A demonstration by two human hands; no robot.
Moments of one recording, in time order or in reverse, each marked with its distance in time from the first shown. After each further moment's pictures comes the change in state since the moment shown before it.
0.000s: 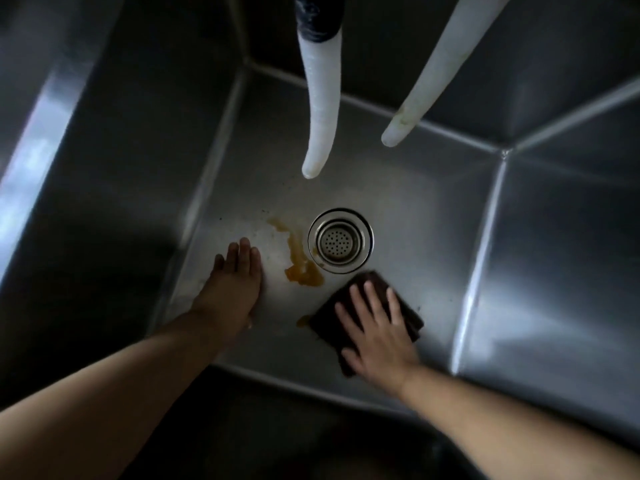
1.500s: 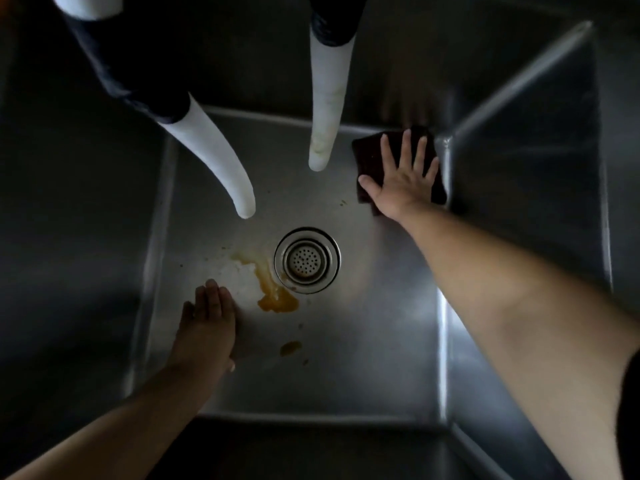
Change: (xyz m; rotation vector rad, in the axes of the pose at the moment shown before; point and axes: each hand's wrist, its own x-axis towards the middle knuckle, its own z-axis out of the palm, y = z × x) left_hand 0.007 0.008 0.006 0.109 0.045 -0.029; right_hand 0.154 0.201 -0.057 0.214 -0.028 0.788
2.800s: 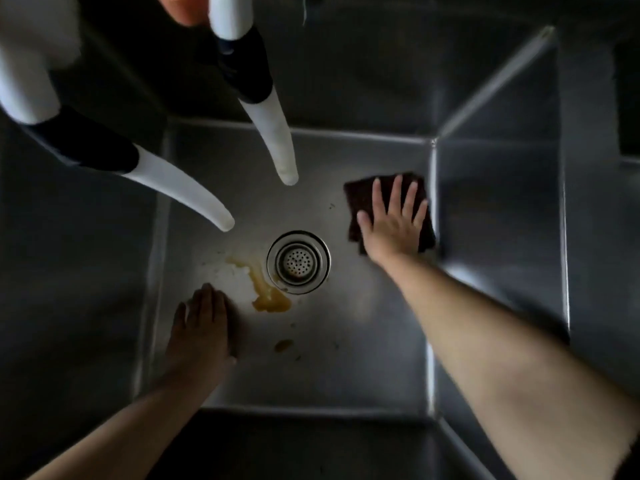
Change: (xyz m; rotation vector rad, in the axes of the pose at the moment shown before) left_hand -0.023 0.005 -0.020 -0.100 0.084 -0.059; right_hand -0.072 0.007 0.023 0.081 0.013 0.033
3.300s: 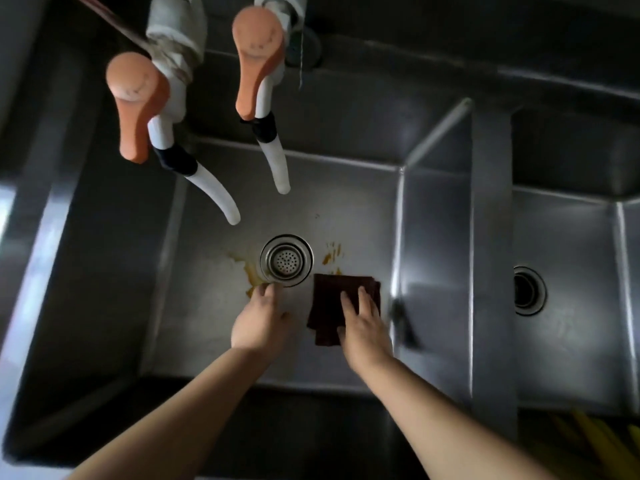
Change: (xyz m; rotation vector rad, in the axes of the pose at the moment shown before) left_hand -0.044 0.082 -0.073 -0.868 0.133 -0.024; right_hand -0.193 0.015 -0.030 0.148 -0.350 -0.127
